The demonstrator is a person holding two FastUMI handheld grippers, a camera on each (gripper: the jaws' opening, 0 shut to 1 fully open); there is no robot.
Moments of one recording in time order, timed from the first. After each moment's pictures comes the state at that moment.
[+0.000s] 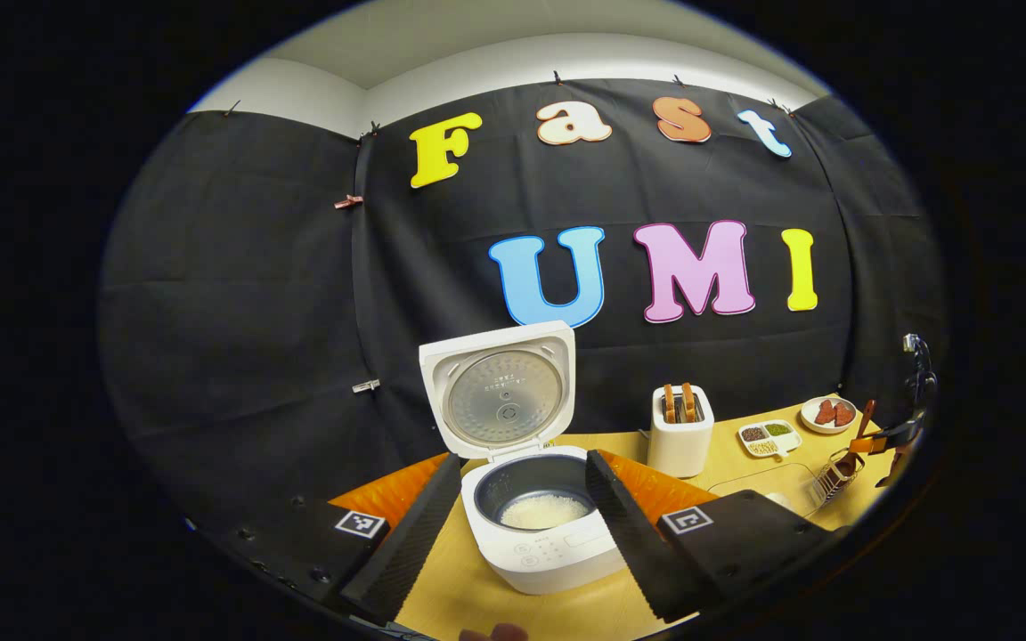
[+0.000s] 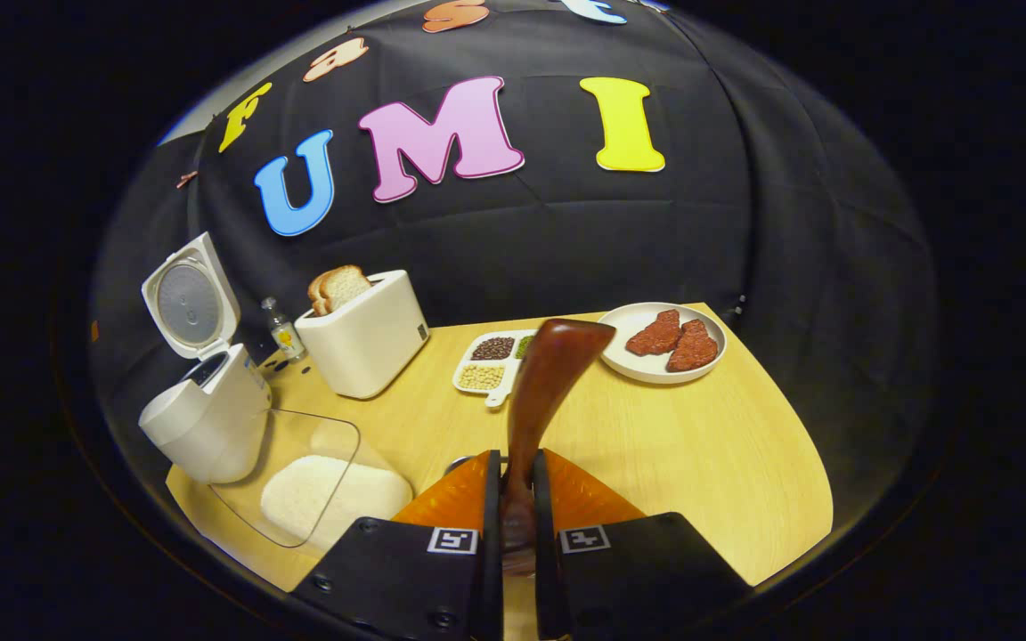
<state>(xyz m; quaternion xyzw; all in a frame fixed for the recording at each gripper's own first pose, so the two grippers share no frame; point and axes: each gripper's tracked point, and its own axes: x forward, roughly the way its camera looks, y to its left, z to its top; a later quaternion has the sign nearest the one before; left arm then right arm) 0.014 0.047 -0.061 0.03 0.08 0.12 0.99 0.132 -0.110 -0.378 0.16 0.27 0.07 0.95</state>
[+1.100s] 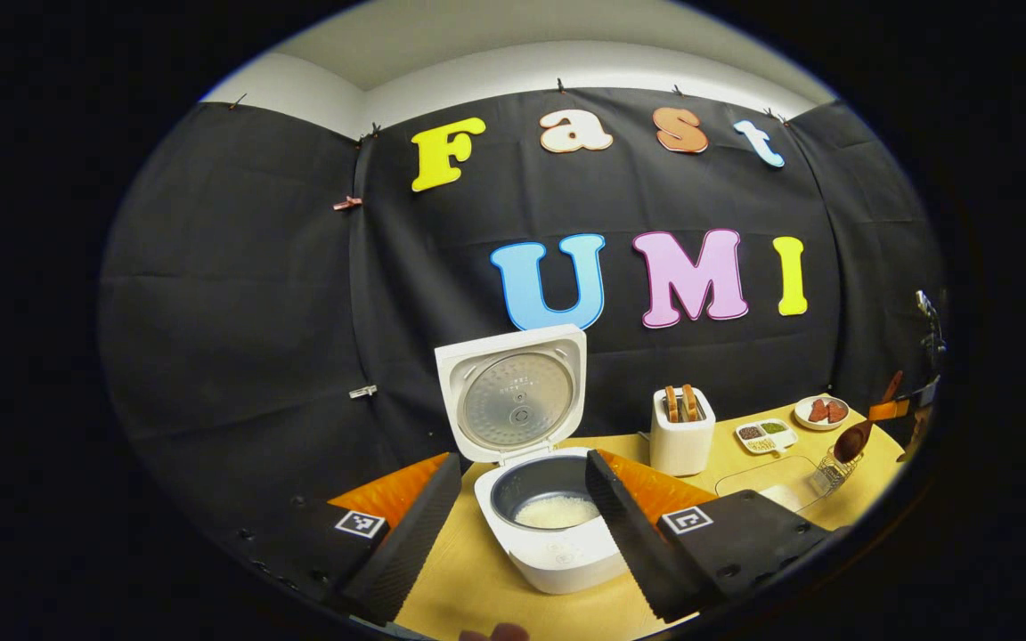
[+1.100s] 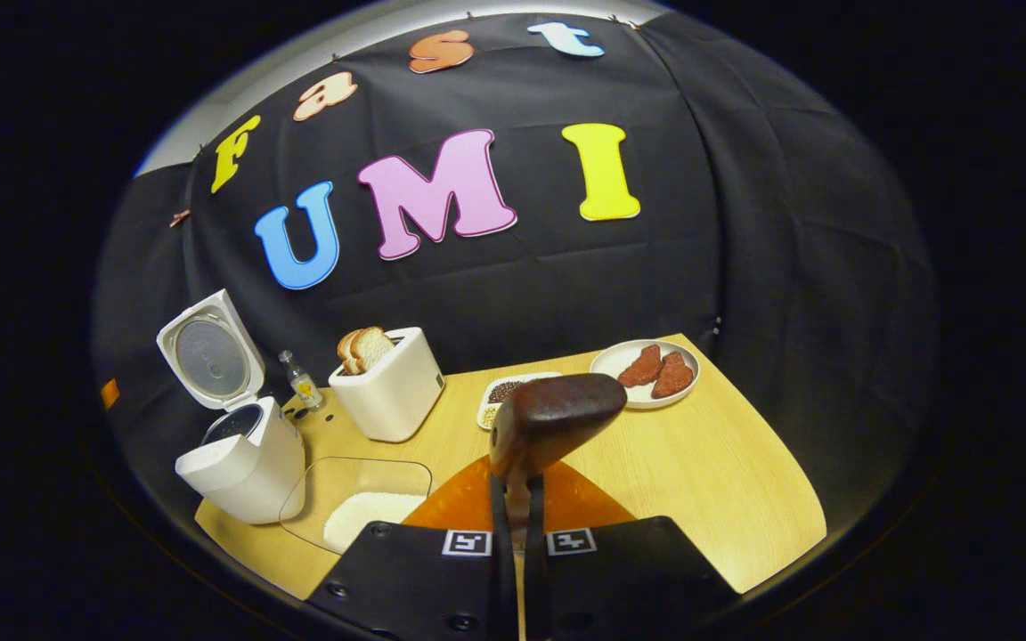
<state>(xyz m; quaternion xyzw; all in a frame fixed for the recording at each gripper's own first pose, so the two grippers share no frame) -0.001 0.086 -0.062 0.03 0.06 0.09 0.99 0.106 -0.102 -0.280 0.18 0.21 0.03 0.96</state>
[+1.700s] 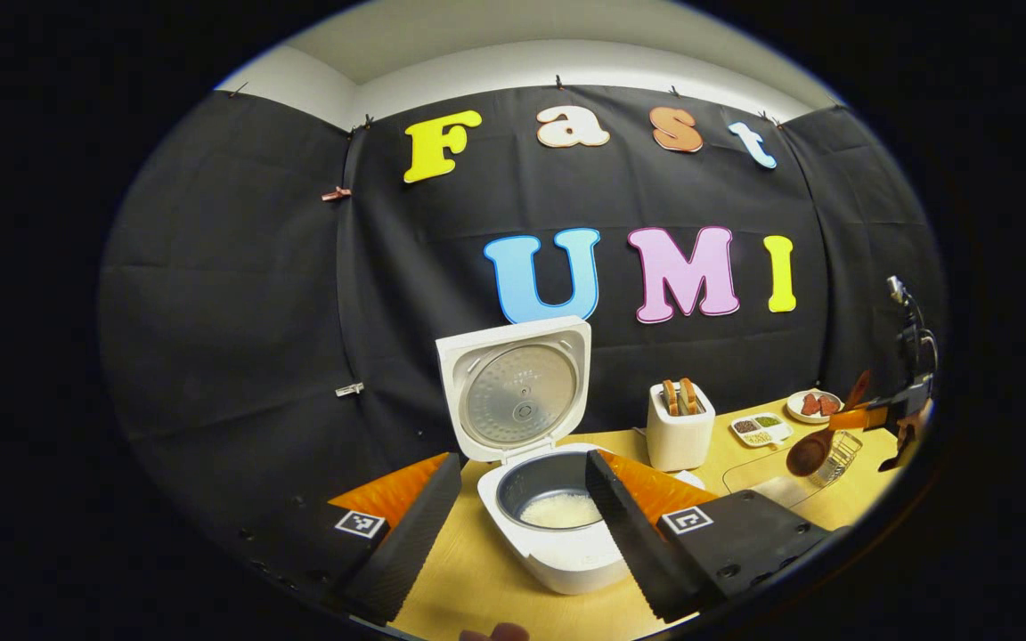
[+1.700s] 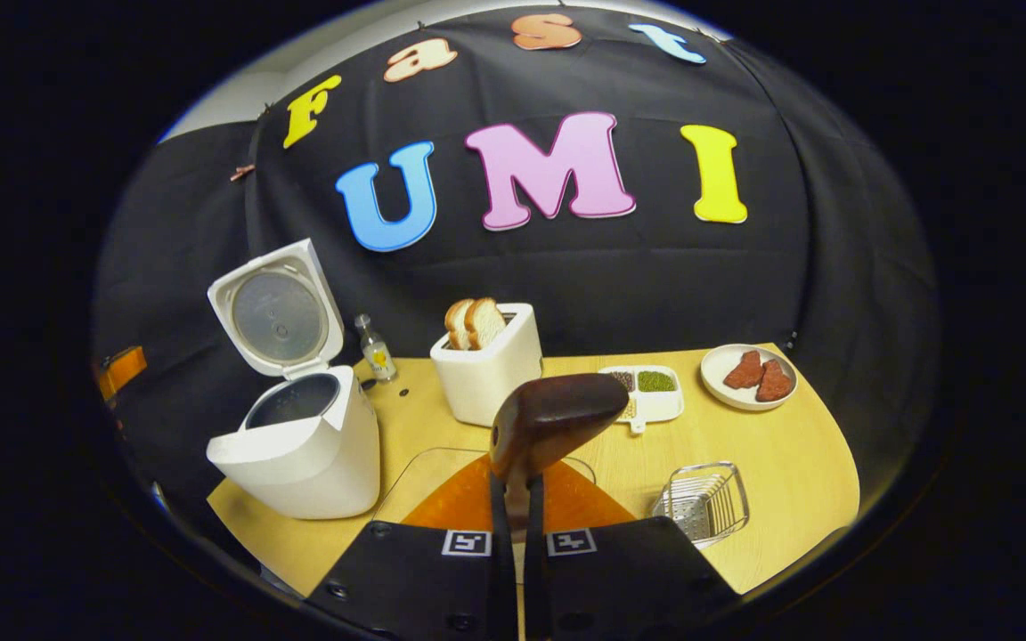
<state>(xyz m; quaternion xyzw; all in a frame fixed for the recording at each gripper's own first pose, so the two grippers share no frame) 0.009 0.118 -0.077 0.03 0.06 0.07 1.00 0.117 0.060 -0.283 0.14 0.24 0.12 0.95</state>
